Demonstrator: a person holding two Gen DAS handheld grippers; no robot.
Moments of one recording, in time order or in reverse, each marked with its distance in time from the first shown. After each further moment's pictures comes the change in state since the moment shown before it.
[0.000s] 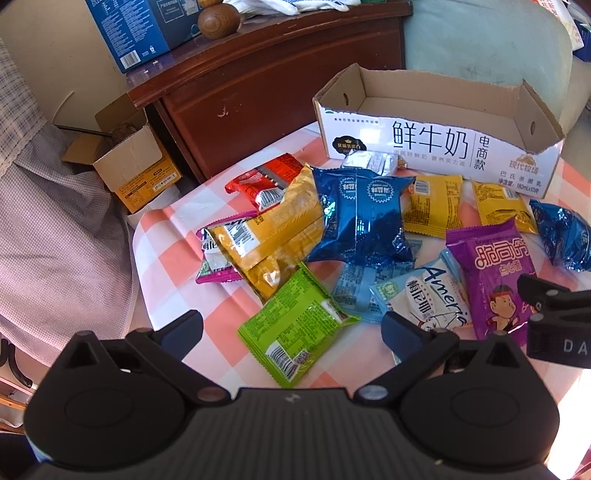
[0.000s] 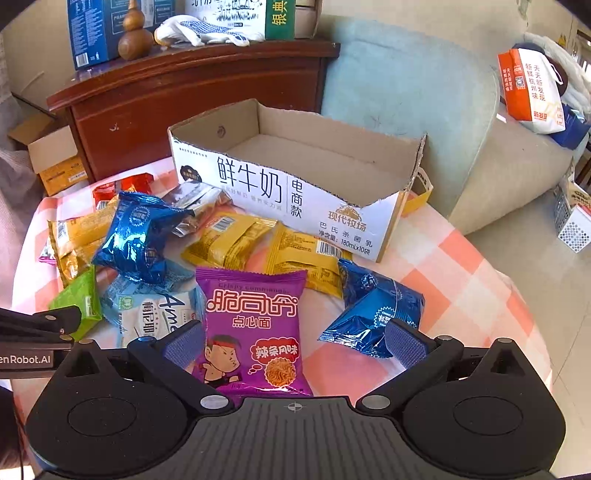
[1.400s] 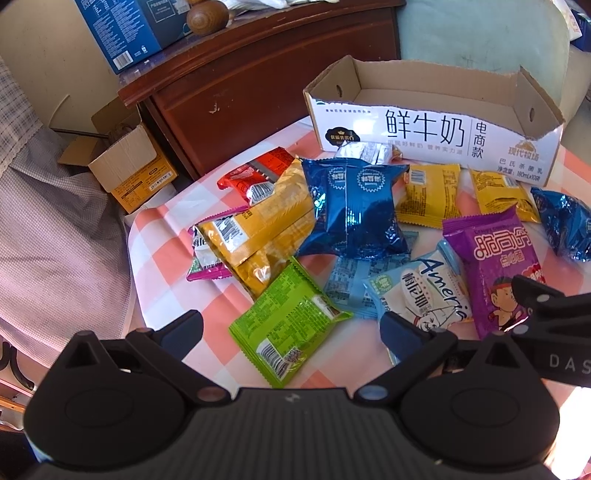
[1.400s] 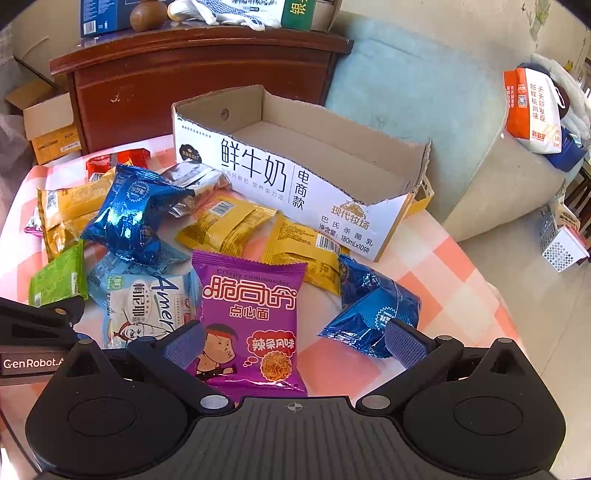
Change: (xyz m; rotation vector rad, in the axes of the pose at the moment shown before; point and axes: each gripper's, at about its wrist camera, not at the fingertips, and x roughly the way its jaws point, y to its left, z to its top) left arm 0.007 -0.014 -0.003 0.026 0.004 0.029; right arm 0.000 0.009 -0.002 -0.038 -0.037 0.002
